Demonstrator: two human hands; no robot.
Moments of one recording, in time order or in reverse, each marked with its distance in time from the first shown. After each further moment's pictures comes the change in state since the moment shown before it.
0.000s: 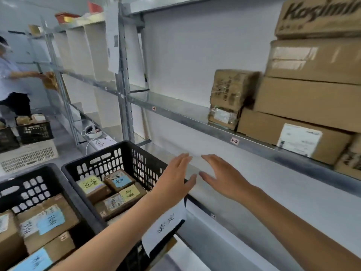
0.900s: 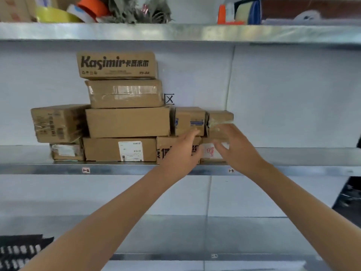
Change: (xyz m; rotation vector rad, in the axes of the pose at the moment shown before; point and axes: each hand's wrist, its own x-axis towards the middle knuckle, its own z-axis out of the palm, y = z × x) left_hand 0.063 0.364 0.072 -0.475 -0.148 0.664; right_hand -0.291 0.083 -0.265 -0.285 0.687 0.510
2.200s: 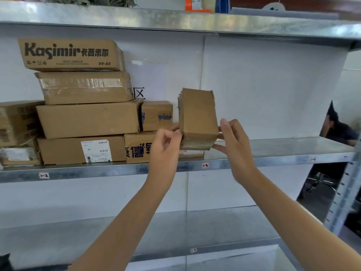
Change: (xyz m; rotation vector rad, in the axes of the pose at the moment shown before) left_hand -0.004 0.052 0.037 -0.800 0.354 -0.315; right_hand -0.026 0.022 -0.021 0.861 0.328 0.318
